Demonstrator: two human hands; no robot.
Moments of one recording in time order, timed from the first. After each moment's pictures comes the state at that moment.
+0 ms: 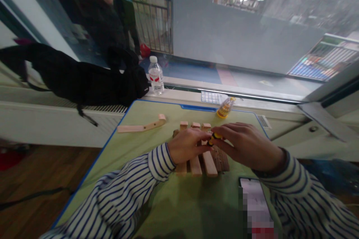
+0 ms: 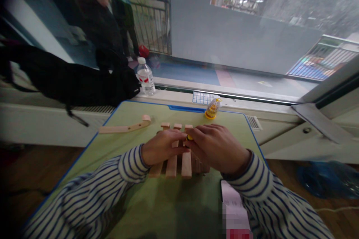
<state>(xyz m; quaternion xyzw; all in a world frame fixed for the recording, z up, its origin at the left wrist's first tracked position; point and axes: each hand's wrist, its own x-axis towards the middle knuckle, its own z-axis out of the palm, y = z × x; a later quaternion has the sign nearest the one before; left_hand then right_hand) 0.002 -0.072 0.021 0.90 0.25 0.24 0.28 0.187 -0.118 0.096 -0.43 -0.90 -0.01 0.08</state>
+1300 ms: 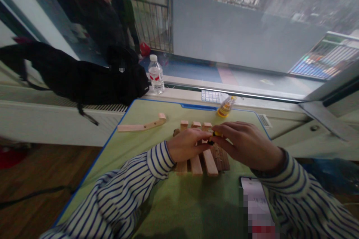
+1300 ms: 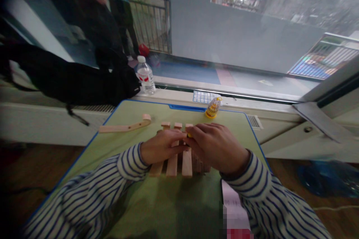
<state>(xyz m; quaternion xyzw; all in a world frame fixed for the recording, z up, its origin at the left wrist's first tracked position) 0.001 -0.068 0.018 0.90 0.22 0.23 0.31 0.185 -0.118 0.091 -0.44 -0.89 -0.03 0.10</state>
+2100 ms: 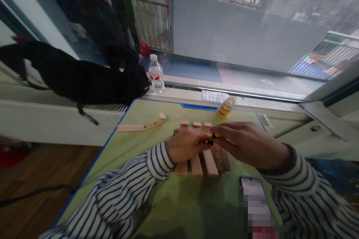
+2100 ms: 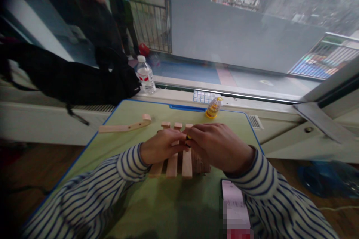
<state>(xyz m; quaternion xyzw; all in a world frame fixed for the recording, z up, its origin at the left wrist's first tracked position) 0.001 -0.071 0.016 0.90 0.24 0.22 0.29 0.187 -0.116 0.097 -0.41 -0.91 0.04 0.06</state>
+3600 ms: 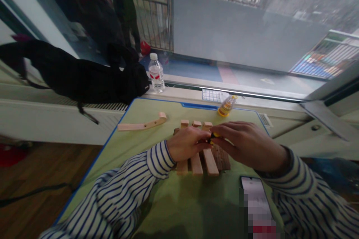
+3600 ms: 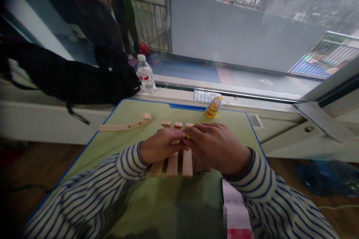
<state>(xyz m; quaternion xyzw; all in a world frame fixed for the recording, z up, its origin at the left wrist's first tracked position) 0.000 -0.070 0.017 0.90 0.24 0.22 0.28 0.183 -0.119 0.096 -0.43 -0.90 0.00 0.06</state>
